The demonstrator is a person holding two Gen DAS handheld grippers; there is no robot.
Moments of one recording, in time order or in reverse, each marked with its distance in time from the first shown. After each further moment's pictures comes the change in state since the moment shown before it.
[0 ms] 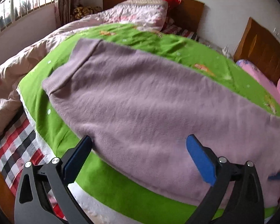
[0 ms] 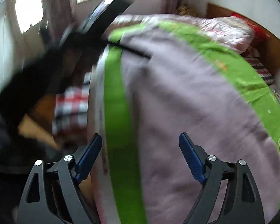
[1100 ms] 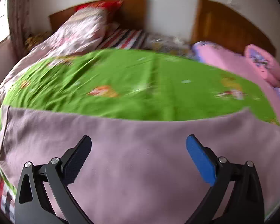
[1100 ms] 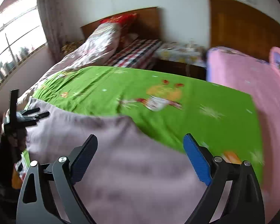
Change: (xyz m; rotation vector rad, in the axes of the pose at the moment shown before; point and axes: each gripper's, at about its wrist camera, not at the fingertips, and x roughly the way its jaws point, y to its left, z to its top) left arm -0.008 -0.199 0.032 0.310 -0.023 -0.220; right arm -0.209 -0.199 -0.146 0.697 -0.164 -0.508
